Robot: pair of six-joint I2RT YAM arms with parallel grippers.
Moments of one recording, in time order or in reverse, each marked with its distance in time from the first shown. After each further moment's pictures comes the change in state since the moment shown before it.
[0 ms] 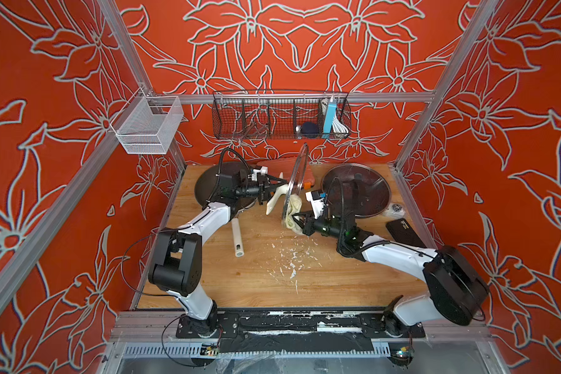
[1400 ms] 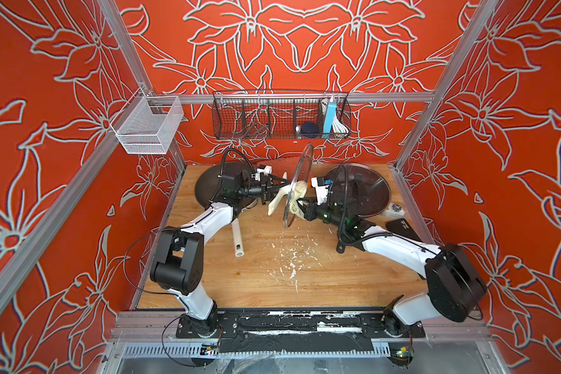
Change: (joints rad) left arm -0.024 0.014 -0.001 0.082 0.023 -0.034; right arm -0.058 0.001 0.170 -0.097 0.076 -0.009
